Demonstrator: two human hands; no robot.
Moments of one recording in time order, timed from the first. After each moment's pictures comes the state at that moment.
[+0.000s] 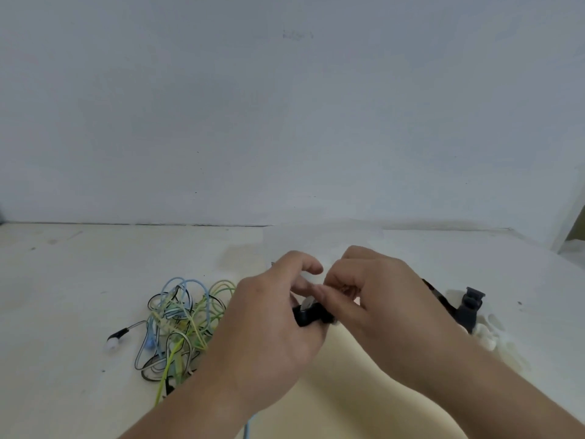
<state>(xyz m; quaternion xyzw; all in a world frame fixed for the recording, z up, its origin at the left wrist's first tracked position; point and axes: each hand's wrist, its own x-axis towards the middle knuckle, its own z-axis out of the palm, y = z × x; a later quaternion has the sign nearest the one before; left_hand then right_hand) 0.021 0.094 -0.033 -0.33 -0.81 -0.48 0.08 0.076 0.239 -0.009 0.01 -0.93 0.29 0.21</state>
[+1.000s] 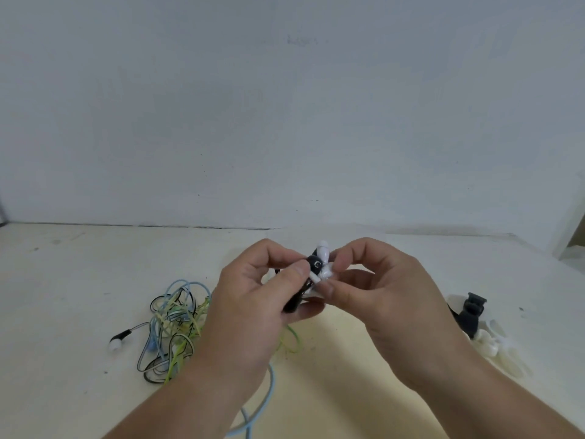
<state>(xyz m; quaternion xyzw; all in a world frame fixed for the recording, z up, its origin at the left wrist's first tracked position) 0.016 0.095 -0.023 -0.22 -0.59 -0.78 -0.04 0.069 0.236 -0.016 0.00 -0.72 0.66 0.21</state>
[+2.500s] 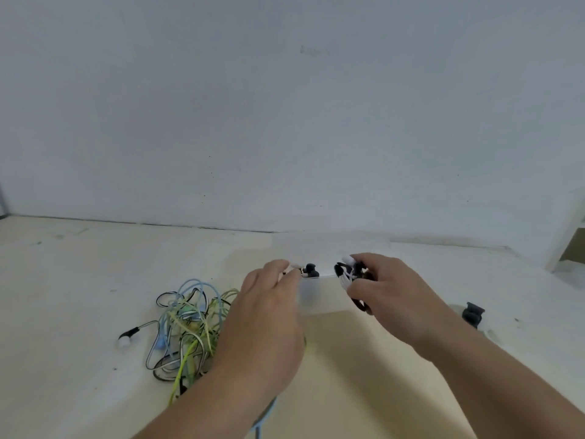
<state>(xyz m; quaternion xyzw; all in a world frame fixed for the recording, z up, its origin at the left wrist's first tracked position) -0.005 0.091 -0.056 -0.31 -0.89 -0.27 0.18 0.042 0.267 -0.019 -0.09 -0.89 0.43 0.12</state>
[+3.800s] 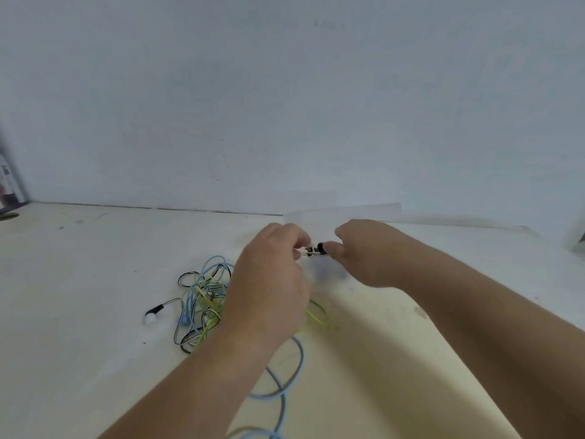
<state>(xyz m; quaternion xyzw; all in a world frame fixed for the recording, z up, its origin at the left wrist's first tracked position) -0.010 0.079 -0.034 -0.26 -0.84 -0.42 0.21 -0.004 0.231 0.010 -0.07 -1.00 0.04 0.02</state>
